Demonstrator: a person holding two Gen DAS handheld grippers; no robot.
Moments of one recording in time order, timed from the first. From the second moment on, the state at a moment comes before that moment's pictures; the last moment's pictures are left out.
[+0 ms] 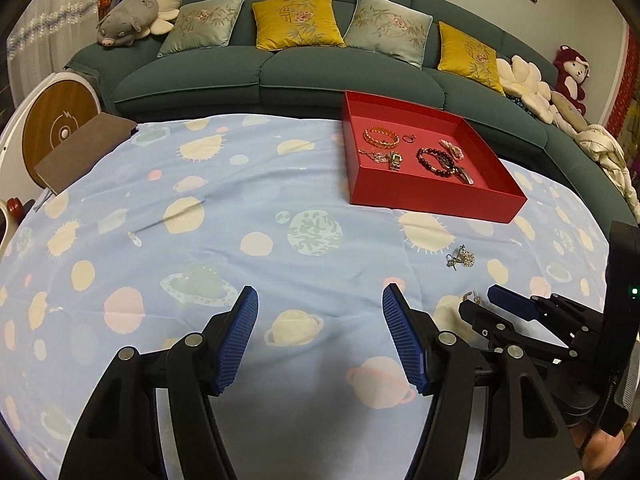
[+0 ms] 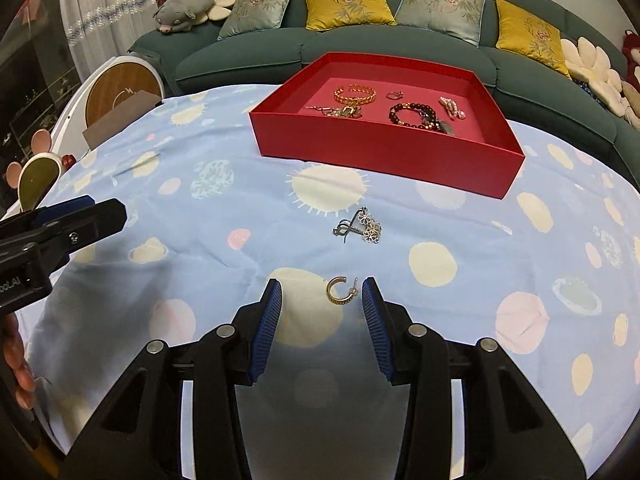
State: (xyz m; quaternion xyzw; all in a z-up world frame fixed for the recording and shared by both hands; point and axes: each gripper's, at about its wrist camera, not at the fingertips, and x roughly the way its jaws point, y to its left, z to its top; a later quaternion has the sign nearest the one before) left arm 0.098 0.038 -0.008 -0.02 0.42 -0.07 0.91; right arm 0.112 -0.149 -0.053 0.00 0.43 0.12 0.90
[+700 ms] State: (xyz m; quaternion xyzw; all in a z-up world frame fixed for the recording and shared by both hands) left arm 0.101 0.029 -0.011 -0.02 0.42 -0.07 0.90; right arm 0.119 -0.154 -0.059 0.00 0.43 0.10 0.90
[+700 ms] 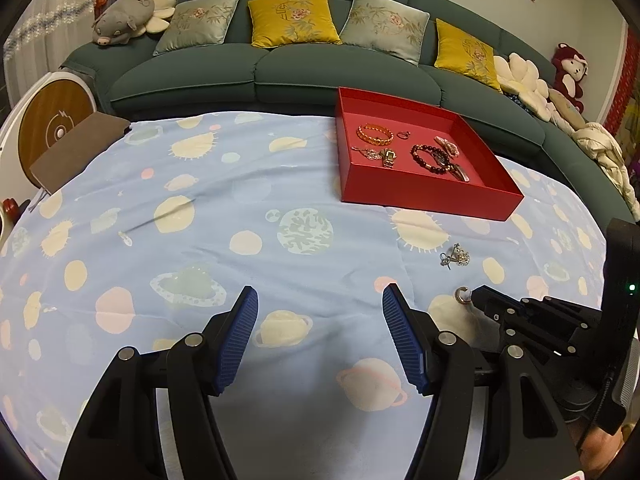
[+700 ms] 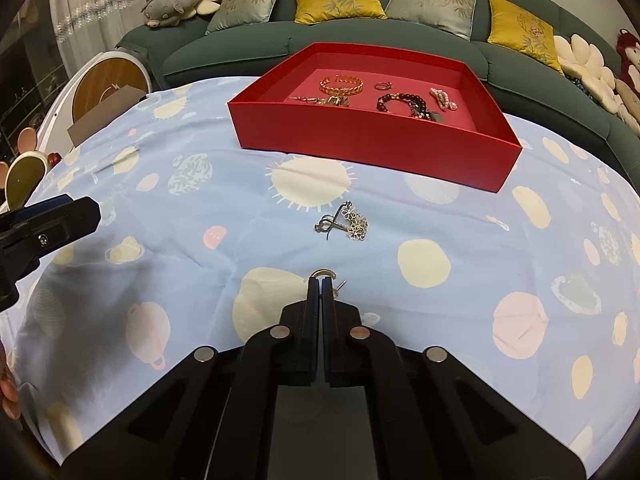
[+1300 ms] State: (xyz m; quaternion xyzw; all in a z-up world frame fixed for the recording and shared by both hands) left arm 0.102 0.017 -0.011 -0.03 0.42 -0.08 0.90; right arm 0.117 -0.162 -0.056 0.02 0.44 0.12 0.89
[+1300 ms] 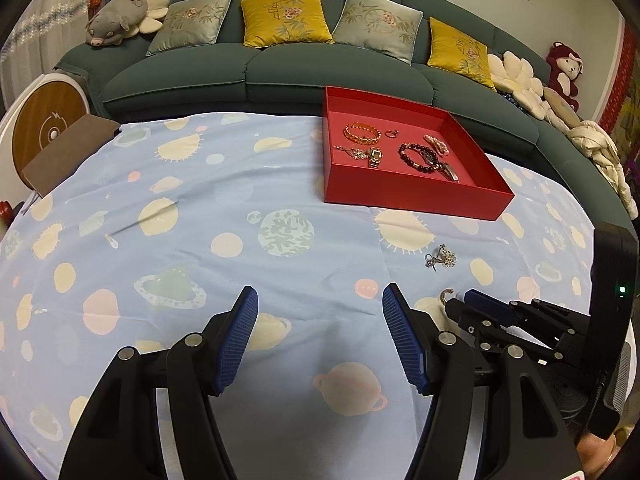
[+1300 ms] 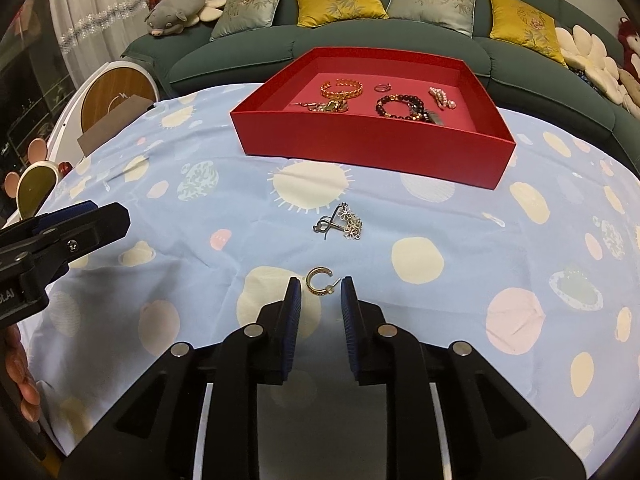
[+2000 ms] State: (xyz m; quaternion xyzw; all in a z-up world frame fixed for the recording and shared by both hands) left arm 0.131 -0.031 -0.021 -0.04 0.45 -0.13 0.88; right arm 0.107 -0.192 -0.024 0.02 0.40 0.10 0.91
